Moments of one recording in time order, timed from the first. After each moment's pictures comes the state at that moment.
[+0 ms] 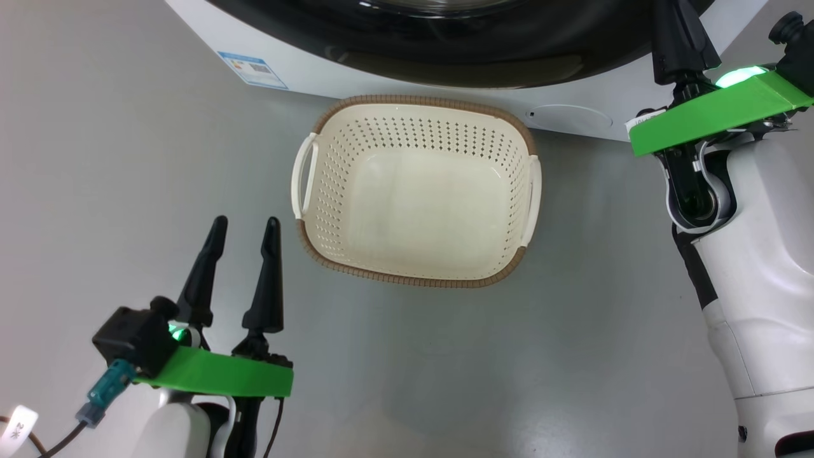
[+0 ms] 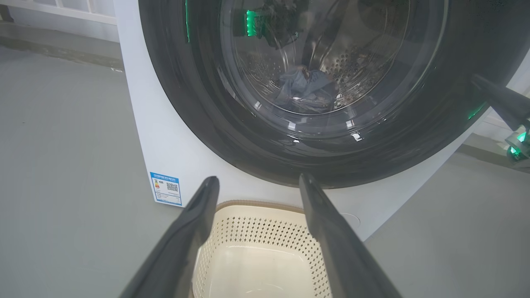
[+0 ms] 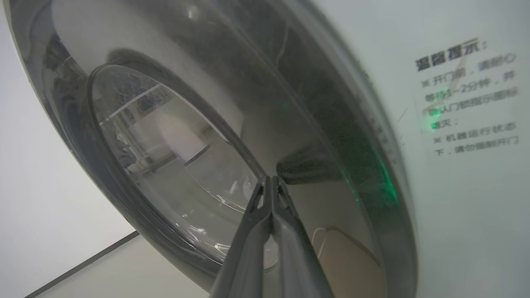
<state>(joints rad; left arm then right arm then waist) -0.24 0.03 -0.18 0.05 -0.41 -0.13 -0.26 -0.88 -0.19 0.14 0.48 0.60 0.13 -0.26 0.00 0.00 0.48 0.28</state>
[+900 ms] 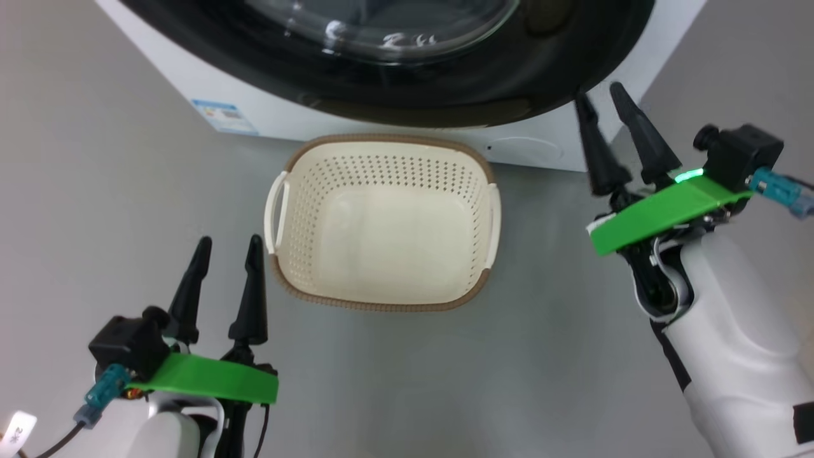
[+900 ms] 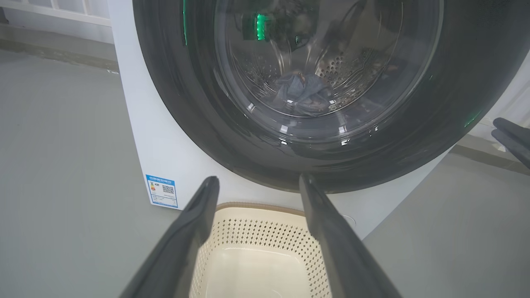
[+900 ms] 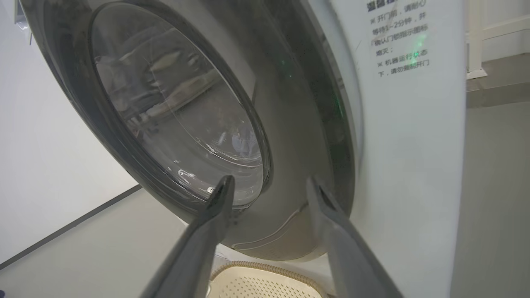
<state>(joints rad) -0.24 0.03 -0.14 0.13 -0.39 -0.13 -0.26 -0.70 -0.19 0.24 0.47 0.60 0.13 -0.26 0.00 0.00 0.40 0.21</state>
